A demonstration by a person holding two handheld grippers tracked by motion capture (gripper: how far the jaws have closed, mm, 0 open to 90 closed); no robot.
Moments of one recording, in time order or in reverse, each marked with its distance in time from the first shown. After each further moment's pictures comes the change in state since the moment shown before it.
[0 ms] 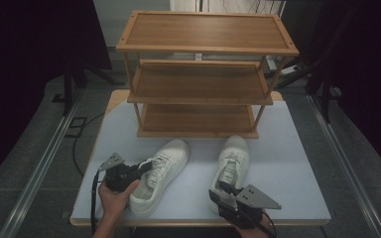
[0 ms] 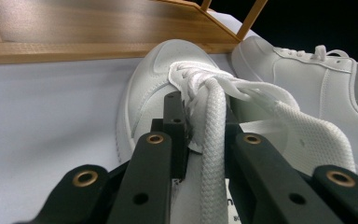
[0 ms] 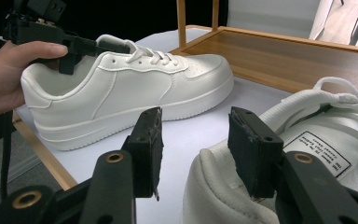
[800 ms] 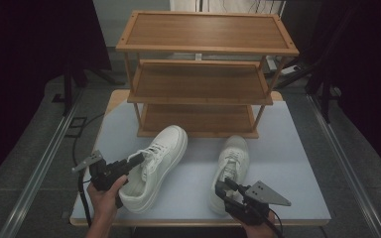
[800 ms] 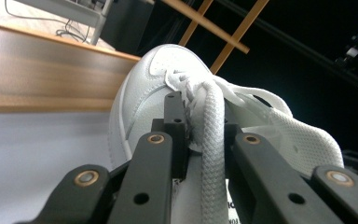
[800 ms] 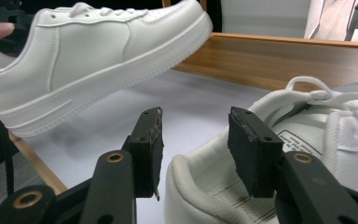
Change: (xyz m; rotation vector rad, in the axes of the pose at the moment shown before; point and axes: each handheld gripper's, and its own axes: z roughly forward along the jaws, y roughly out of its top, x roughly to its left) left arm -0.005 0.022 -0.039 -0.231 -0.150 -0.138; right arm -0.016 0.002 -0.008 -0.037 -0.003 0.089
